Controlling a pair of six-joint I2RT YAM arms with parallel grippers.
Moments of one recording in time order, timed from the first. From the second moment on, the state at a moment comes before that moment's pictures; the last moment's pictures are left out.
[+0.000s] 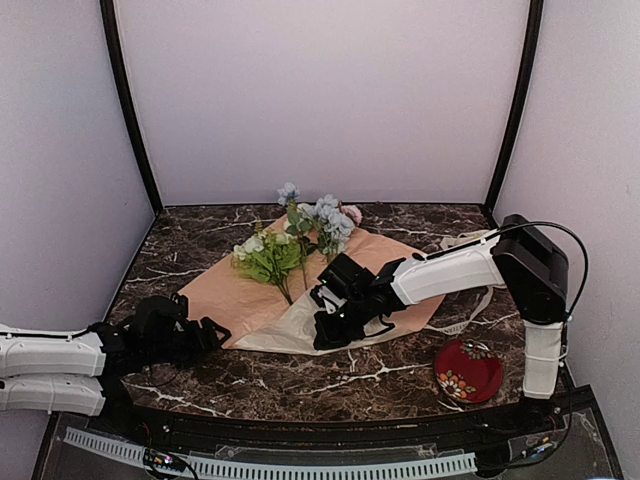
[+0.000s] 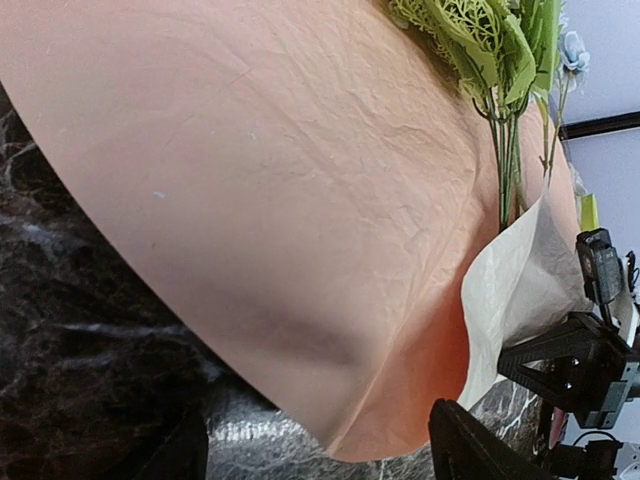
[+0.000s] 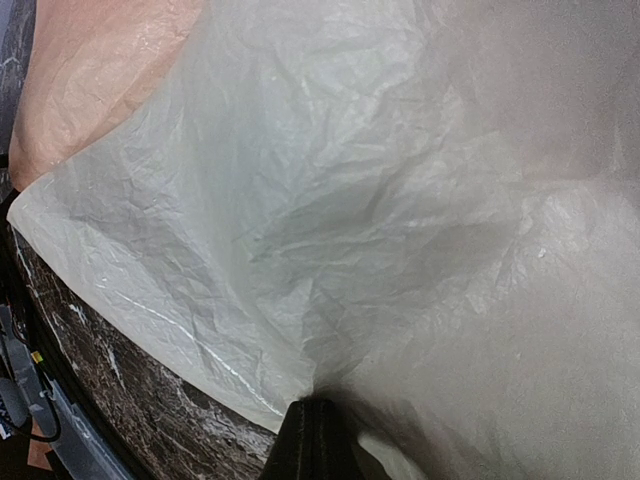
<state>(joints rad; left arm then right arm) -0.69 0.92 0.19 -0.02 -0.04 -1.08 1.00 2.00 1.26 -0.33 -0.29 0.67</state>
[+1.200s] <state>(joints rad) -0.68 1.07 0.45 -0.12 -0.03 -0.86 0.95 2.08 1.36 -0.37 -0.37 0.68</state>
